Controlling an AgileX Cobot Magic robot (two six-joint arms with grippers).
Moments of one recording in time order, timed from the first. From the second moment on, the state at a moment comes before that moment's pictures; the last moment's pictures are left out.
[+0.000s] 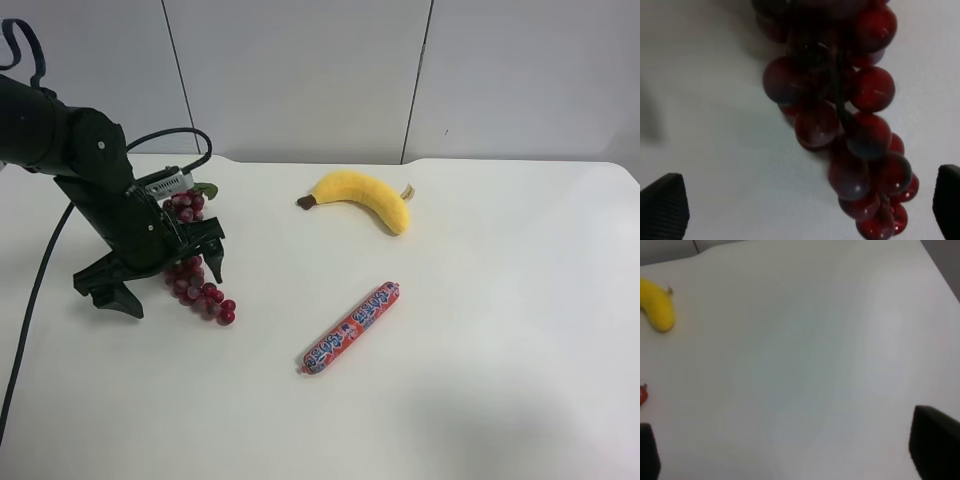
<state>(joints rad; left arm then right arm) -0.38 1.85 -0.96 -0.15 0.54 -0.70 0.06 0.00 -0.51 -0.11 1.06 0.18</state>
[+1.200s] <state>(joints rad) -0.38 1.96 -0.97 -0.18 0.45 -0.70 0.06 0.00 -0.51 -0.11 1.06 0.18</state>
